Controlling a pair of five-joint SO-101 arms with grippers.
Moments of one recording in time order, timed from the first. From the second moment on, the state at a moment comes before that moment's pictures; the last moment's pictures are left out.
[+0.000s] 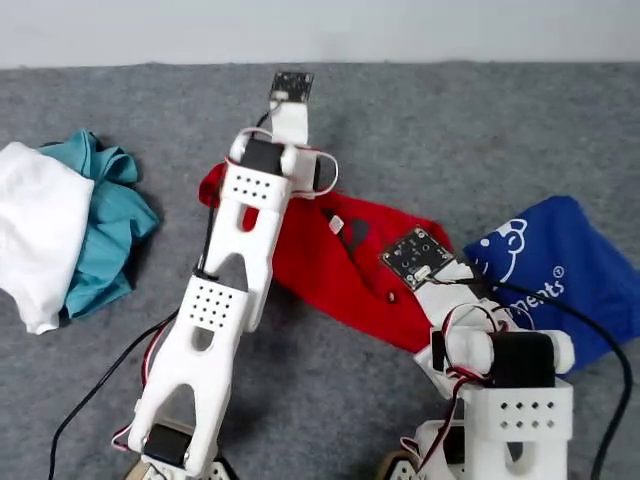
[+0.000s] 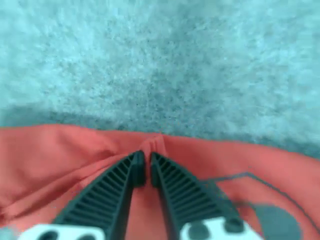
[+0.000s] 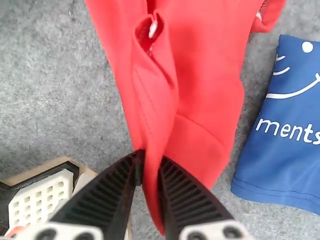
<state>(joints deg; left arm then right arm) 14.2 74.0 -92.7 95.0 13.3 -4.3 -59.1 40.7 100.6 35.5</state>
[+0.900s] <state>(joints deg) -0.4 13.6 -84.0 99.5 11.0 7.3 -52.6 7.1 60.3 11.4</state>
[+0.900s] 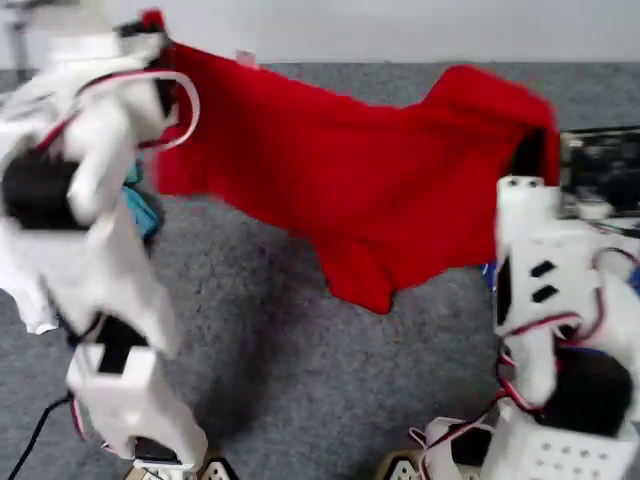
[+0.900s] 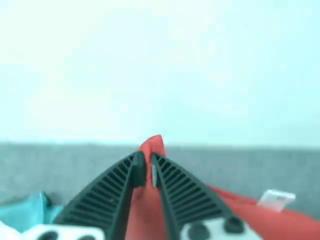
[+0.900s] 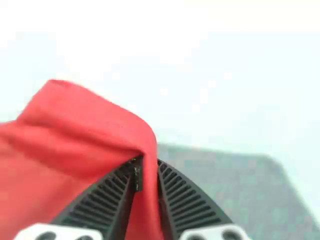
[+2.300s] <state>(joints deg) -4.4 -21.3 4.8 56.2 11.4 3.8 -18.2 -14.1 62.7 10.8</state>
